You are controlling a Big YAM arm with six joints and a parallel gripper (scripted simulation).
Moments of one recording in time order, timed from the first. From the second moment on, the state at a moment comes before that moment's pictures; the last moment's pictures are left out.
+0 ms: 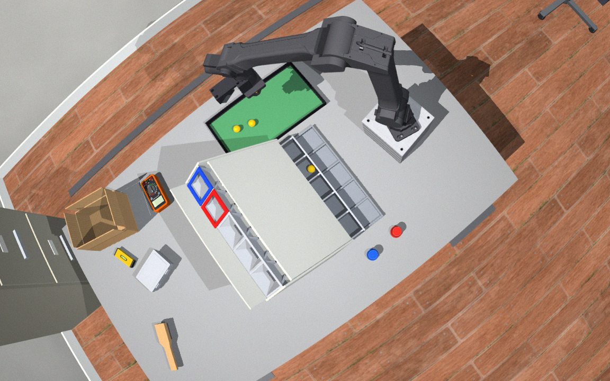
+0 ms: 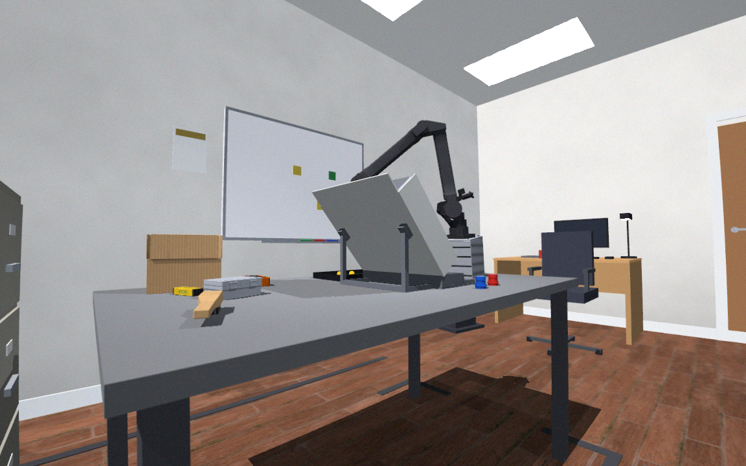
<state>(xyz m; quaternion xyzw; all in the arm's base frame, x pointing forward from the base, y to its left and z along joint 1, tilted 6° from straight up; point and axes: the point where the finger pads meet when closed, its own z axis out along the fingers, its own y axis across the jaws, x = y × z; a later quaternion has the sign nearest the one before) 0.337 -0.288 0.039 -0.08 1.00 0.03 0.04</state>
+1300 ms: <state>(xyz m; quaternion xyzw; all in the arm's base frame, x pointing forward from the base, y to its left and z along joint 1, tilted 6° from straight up) 0.360 -0.063 0.196 -0.11 0.97 0.02 0.20</state>
